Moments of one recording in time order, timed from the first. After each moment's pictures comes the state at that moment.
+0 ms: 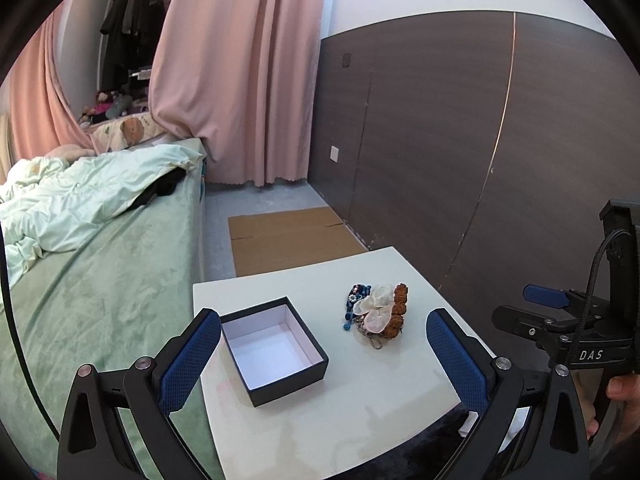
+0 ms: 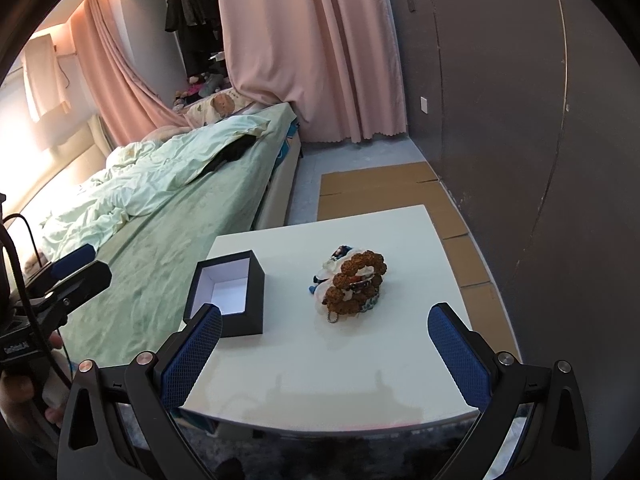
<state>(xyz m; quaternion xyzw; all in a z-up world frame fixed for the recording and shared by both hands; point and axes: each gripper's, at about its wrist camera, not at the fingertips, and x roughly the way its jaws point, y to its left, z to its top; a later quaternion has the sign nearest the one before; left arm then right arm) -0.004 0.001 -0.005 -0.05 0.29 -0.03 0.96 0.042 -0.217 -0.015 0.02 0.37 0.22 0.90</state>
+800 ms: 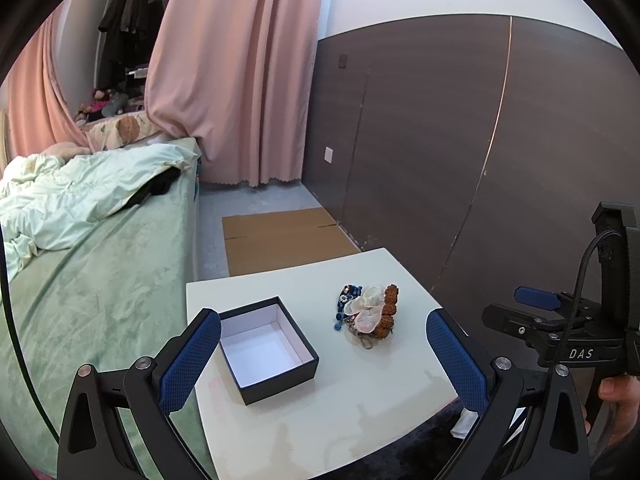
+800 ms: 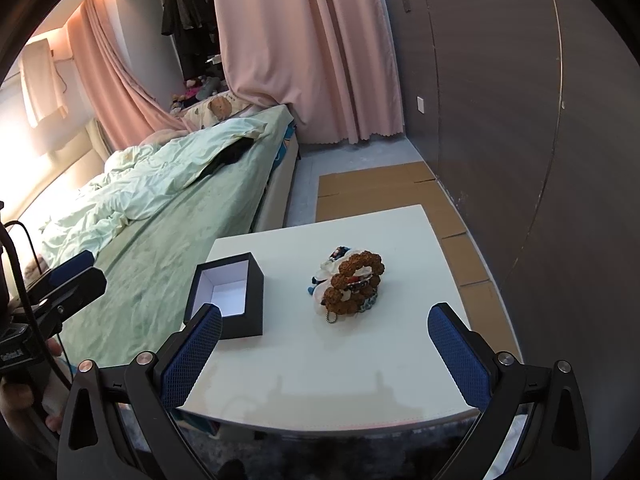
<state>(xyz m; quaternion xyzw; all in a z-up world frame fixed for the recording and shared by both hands) -0.011 -0.001 -0.001 -0.06 0.28 -0.04 0.96 0.038 -0.218 -0.012 0.02 0.36 0.21 0.91</state>
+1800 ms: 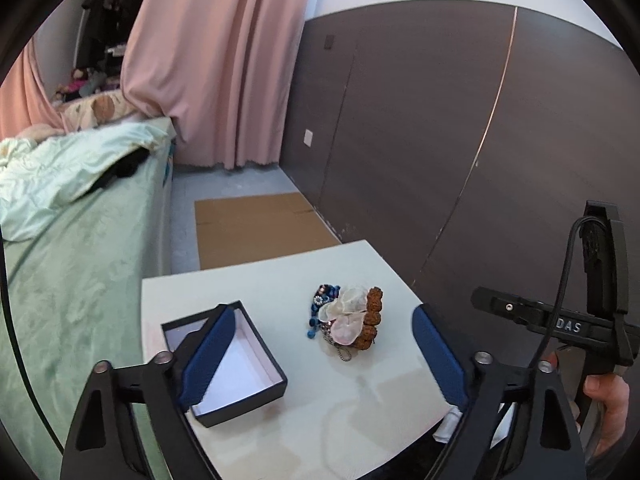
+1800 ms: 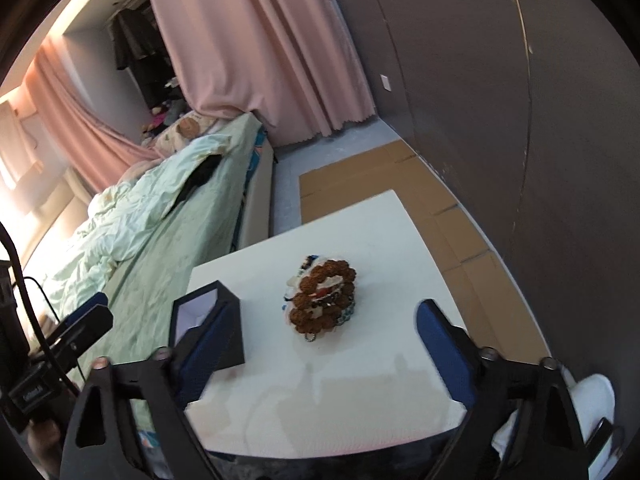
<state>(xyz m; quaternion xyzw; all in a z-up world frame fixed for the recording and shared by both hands) 0.049 -0.012 -0.024 -0.08 0.32 -0.09 0.94 0.093 -0.252 -0.039 0.11 0.41 0.17 0.89</state>
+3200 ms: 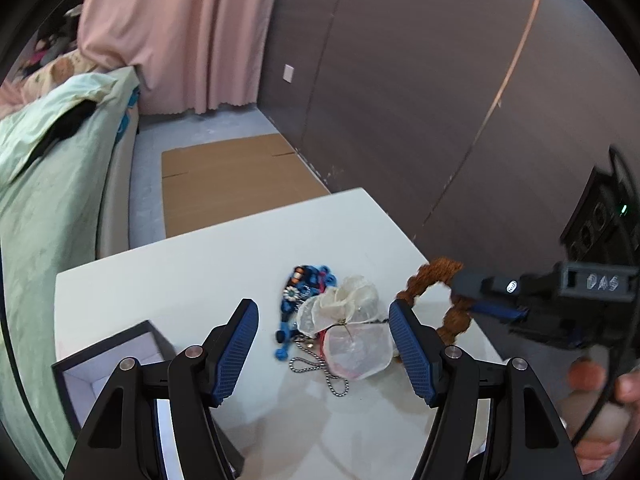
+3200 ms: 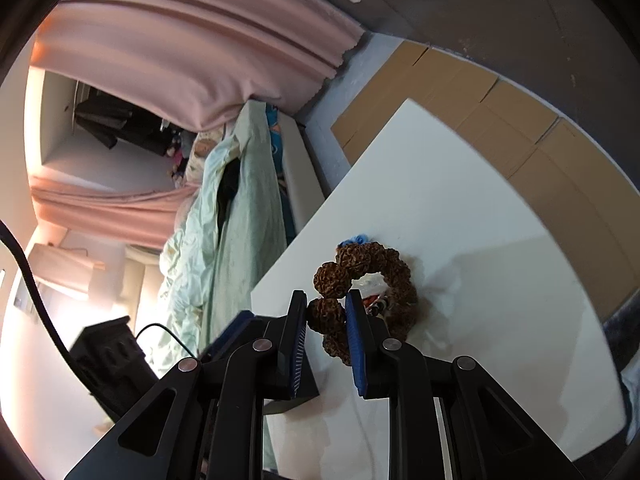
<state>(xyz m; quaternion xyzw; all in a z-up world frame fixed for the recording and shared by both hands) 0.165 -0.055 -0.102 -0.06 0.41 -0.13 0.90 0.185 -0.260 -0.131 0.37 0.48 0.23 0.76</state>
